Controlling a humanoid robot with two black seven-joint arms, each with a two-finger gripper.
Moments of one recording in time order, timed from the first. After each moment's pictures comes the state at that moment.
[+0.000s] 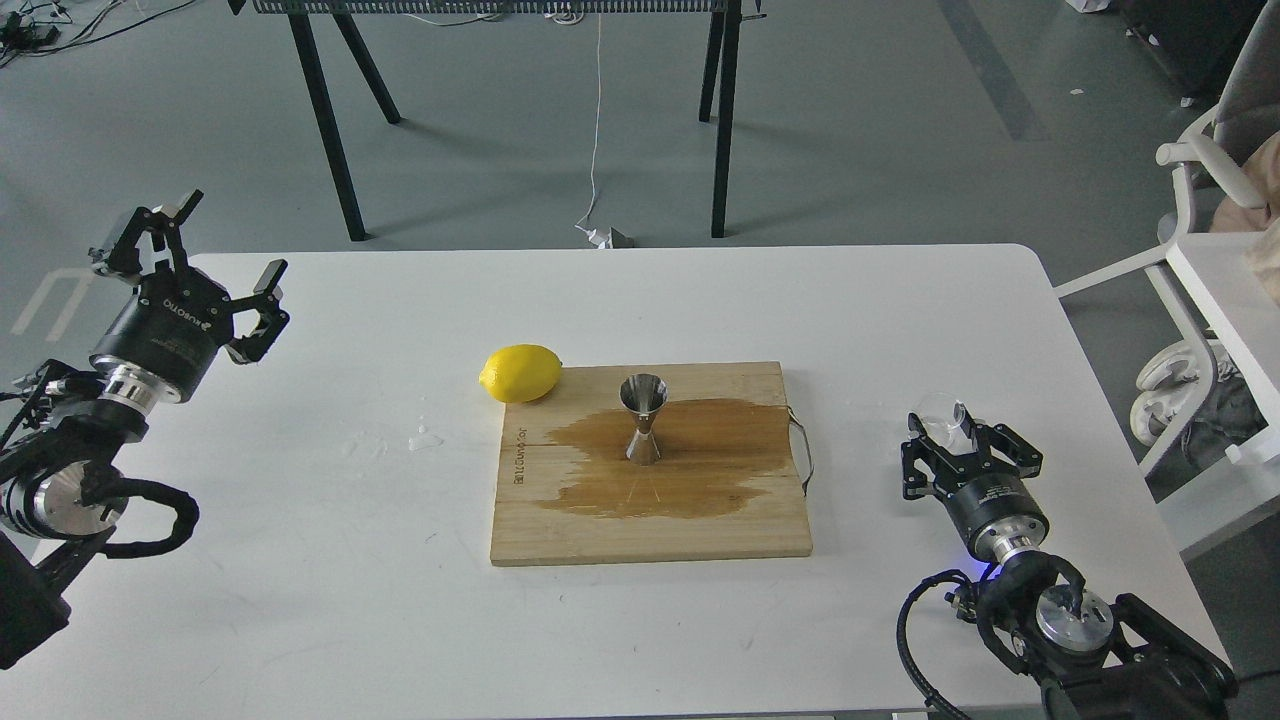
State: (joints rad) left arm -0.47 0.57 -0.79 -0.82 0.09 -0.49 -0.49; right arm 0.26 -0.13 1.05 0.63 0.49 0.46 0.04
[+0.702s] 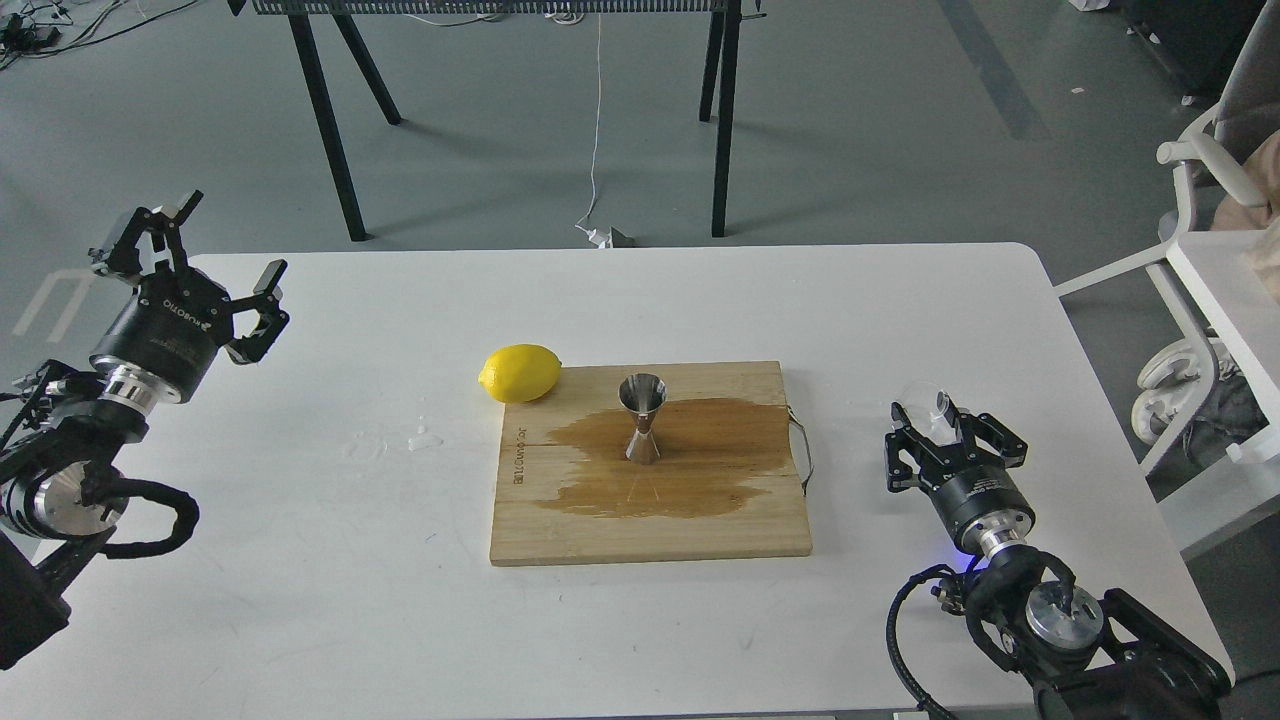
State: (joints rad) left arm -0.47 0.57 -0.79 -0.82 0.09 -0.49 -0.49; right arm 0.24 -0.13 1.04 0.72 0.48 0.47 0.04
